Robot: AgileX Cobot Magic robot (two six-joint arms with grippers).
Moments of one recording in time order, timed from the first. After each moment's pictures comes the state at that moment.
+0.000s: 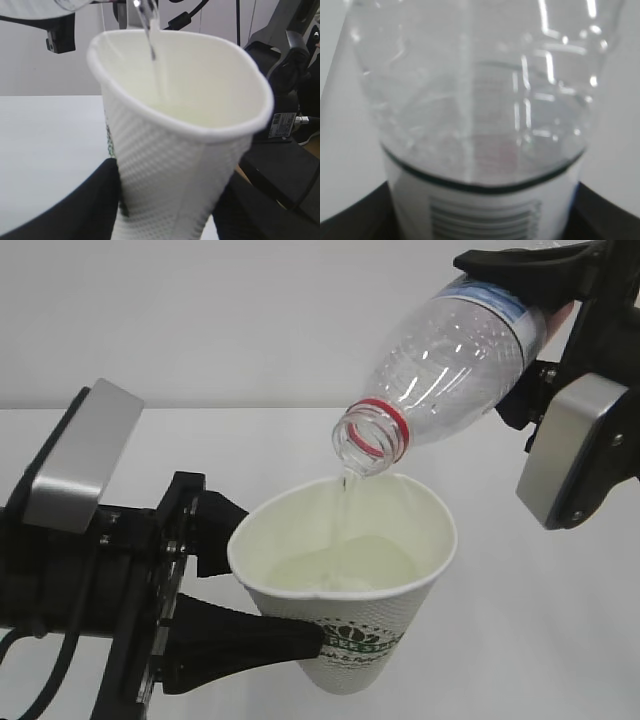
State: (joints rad) left arm -0.50 1.51 -0.54 1.27 -1.13 -0.66; right arm 0.25 1.27 -0.58 -0.71 -0.81 -1.07
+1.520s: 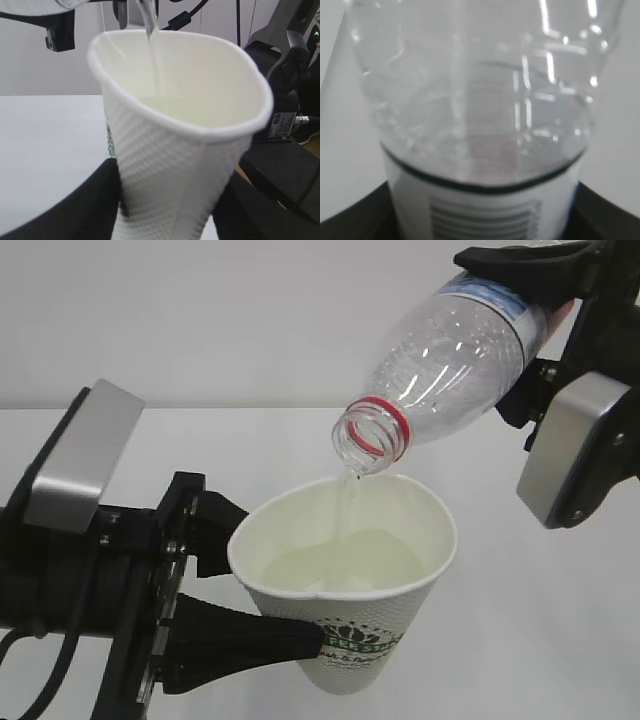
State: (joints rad) left arm -0.50 1.51 -0.54 1.27 -1.13 -0.66; right arm 0.25 1.27 -0.58 -0.71 -0.82 -1.07
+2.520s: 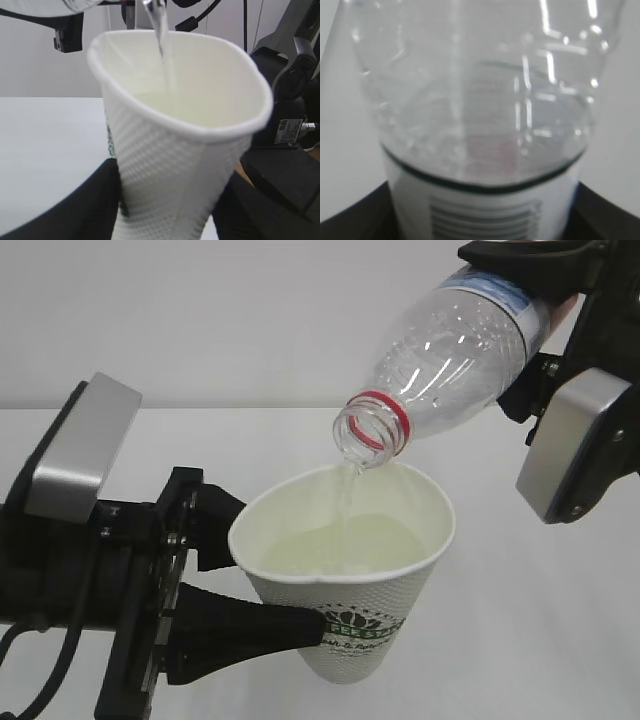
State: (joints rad) left arm -0.50 1.51 -0.54 1.24 -1.13 -0.66; right arm 0.25 1.27 -0.58 -0.69 -0.82 -1.10
